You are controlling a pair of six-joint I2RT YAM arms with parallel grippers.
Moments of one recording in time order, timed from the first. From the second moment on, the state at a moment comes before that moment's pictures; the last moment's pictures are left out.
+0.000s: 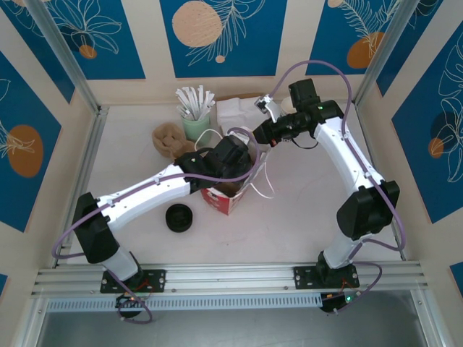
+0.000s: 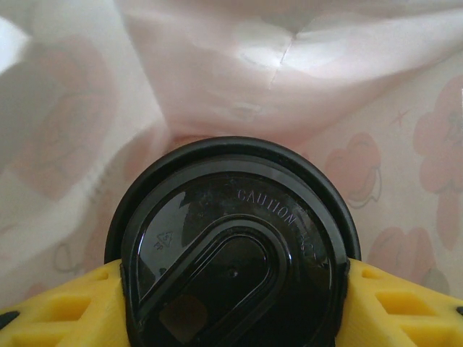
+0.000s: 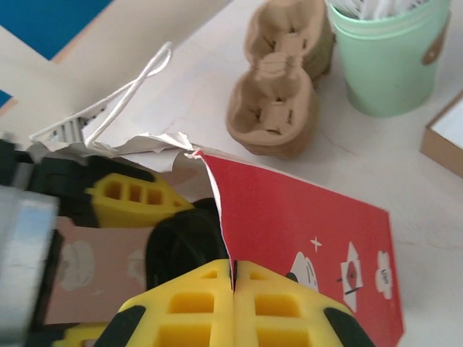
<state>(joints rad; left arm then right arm) -0.95 1.61 1.48 -0.68 -0.34 -0.32 0.28 1.68 1.73 -1.02 -0.85 -0.31</state>
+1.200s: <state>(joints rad) -0.98 1.58 1.42 -0.64 -0.49 -0.35 0.27 1.64 1.64 -0.98 -1.03 -0.22</state>
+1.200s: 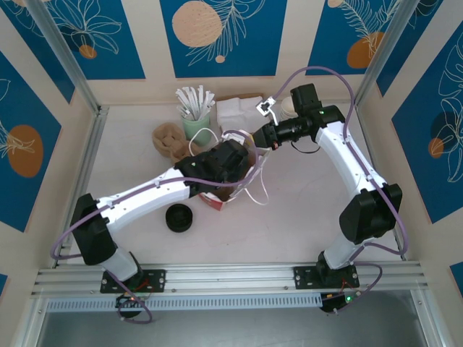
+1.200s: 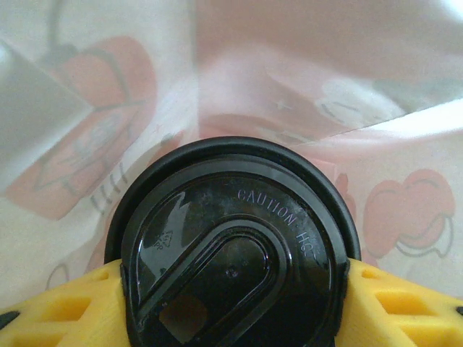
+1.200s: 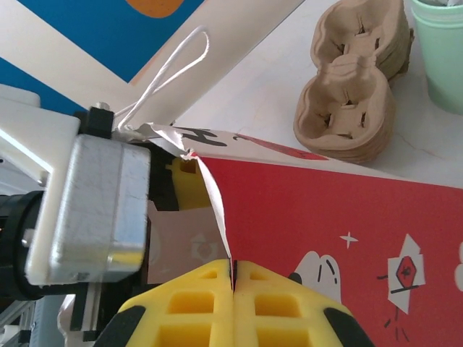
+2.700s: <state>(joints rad) -0.96 1.60 1.34 -0.54 -0.52 -0.36 0.30 1.66 1.62 -0.93 -1.05 -0.15</state>
